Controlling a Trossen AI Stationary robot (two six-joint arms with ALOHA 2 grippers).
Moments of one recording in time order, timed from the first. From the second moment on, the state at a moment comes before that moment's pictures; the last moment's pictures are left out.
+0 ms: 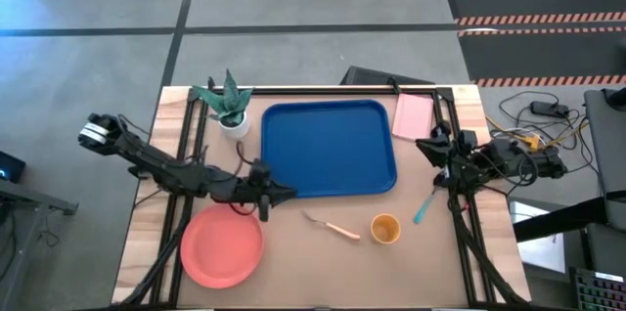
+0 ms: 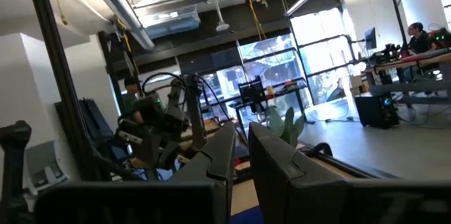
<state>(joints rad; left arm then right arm) -0.37 1.22 0.60 0.48 -0.41 -0.86 0.15 0.02 0.15 0.21 0.32 0.16</state>
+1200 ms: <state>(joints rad) -0.57 1.55 1.23 -0.67 -0.33 -1.64 0.15 0.03 0.15 0.16 0.37 0.13</state>
